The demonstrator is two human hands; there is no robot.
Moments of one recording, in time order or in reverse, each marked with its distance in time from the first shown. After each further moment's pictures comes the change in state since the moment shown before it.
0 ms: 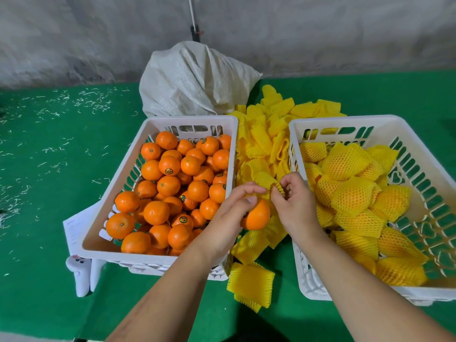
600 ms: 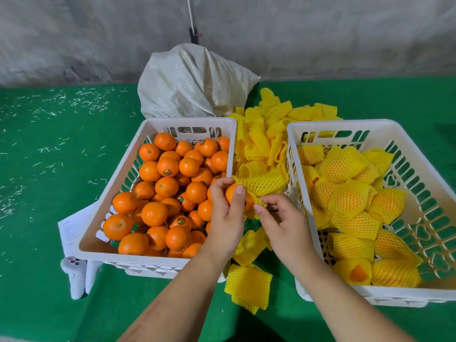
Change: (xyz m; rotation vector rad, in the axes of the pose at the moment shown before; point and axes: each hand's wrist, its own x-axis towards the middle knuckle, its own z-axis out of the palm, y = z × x) left_hand 0.002 -0.010 0.011 0.038 0.349 0.275; right_hand -0.044 -0.033 0.001 0.157 -0.102 0.013
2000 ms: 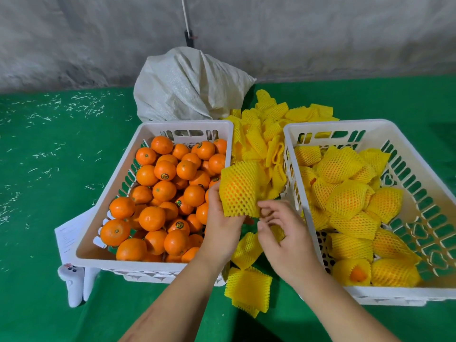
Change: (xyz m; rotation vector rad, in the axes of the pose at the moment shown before) left_hand 0.001 -0.002 -0.004 -0.048 -0.015 0.060; right_hand -0.022 -0.030 -0.009 -0.083 -0.024 -0.101
